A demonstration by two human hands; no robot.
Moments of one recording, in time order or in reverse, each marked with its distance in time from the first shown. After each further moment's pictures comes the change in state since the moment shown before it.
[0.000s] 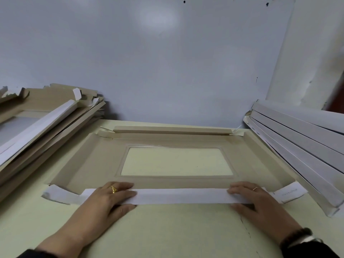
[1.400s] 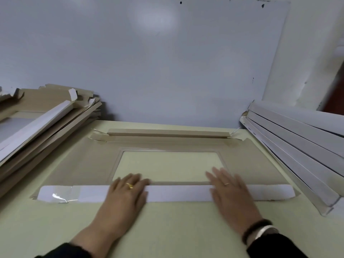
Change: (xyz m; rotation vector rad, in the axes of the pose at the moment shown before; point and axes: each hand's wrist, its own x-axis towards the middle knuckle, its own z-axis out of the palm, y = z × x) left_hand 0.029 0.038 0.029 0.133 0.001 -0.140; right_hand 0.028 -0.042 0.032 -0.470 0.195 -0.065
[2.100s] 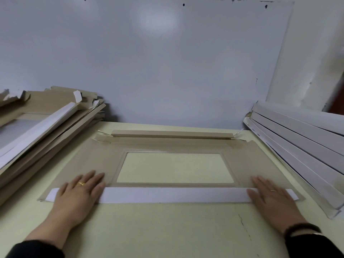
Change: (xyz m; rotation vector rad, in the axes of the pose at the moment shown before) left_hand -0.007 -0.094 -0.020 0.041 -0.091 -0.431; right_hand -0.018 0.084 0.008 0.055 -0.388 0.432
